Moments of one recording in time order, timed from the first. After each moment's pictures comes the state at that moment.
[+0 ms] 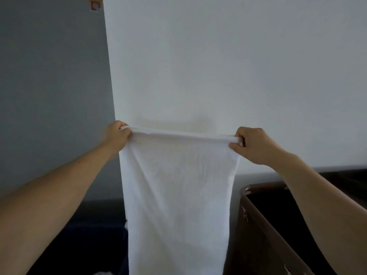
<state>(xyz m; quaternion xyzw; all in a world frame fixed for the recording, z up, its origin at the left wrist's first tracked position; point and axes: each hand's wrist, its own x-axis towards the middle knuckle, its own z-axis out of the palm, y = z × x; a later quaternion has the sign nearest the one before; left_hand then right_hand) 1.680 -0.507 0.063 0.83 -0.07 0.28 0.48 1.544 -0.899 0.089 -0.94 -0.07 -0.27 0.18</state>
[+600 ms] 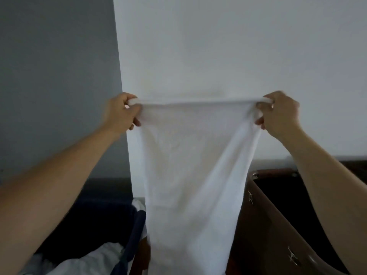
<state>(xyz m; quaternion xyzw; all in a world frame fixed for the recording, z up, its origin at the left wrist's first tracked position) 1.633 -0.515 0.069 0.80 -0.09 0.29 0.53 1.556 -0.880 0.098 -0.84 0.05 -0.39 0.37</state>
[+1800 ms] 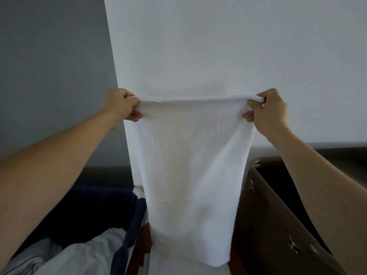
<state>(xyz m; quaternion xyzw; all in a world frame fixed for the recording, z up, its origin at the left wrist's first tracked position) 1.660 -0.523 0.059 0.79 -0.02 0.20 0.57 1.582 -0.879 0.056 -0.80 0.04 -0.37 0.47</state>
